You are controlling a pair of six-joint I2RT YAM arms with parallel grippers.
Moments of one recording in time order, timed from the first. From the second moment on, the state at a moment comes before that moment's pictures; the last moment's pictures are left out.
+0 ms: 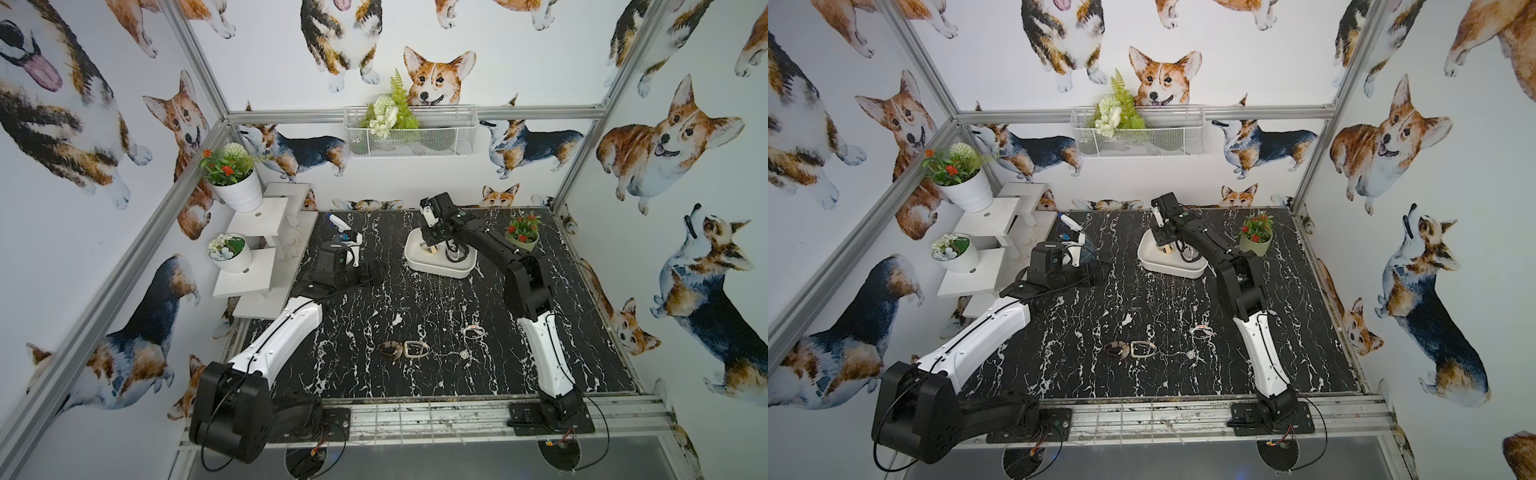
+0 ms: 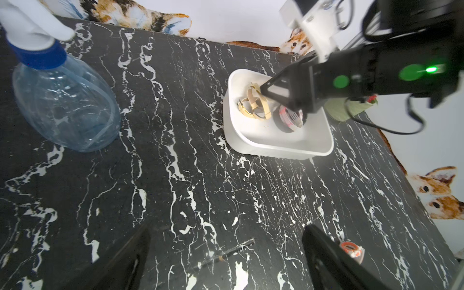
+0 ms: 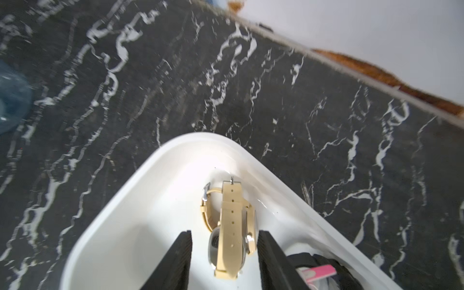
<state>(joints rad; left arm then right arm) -0.30 1.28 0.88 -0.20 0.20 -0.30 0.55 2.31 2.11 -0.68 0.04 0.00</state>
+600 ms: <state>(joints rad) -0.26 1.33 0.93 -0.31 0.04 -0.37 0.70 1.68 1.30 -0.47 -0.23 0.06</state>
